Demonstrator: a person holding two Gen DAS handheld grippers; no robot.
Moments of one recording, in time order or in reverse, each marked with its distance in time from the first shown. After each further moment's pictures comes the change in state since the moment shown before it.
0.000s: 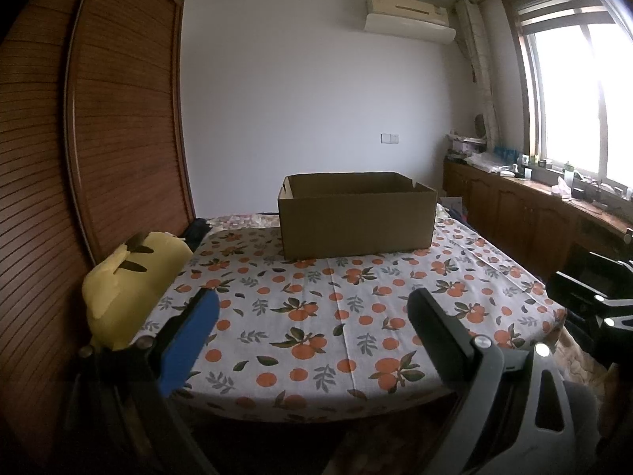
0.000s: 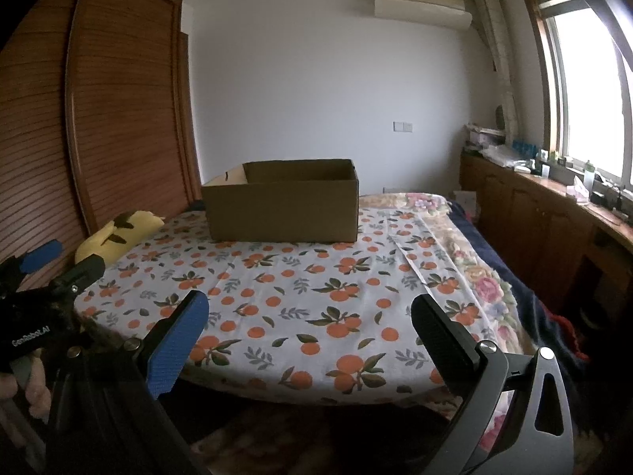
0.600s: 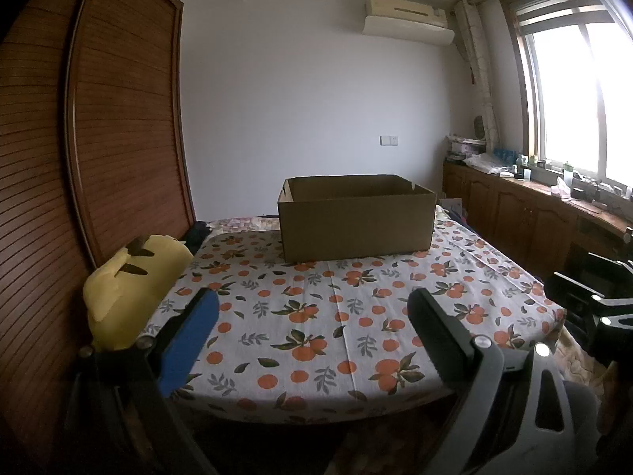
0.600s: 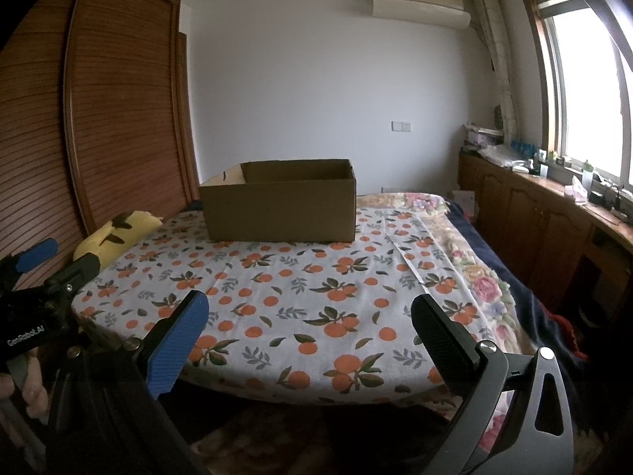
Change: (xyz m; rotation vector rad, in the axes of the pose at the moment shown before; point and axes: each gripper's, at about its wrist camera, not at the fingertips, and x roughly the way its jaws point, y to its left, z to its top) left arm -0.001 0.001 0.001 0.002 -0.004 0.000; right arm 0.000 -0.001 0.000 0.003 0.000 -0.001
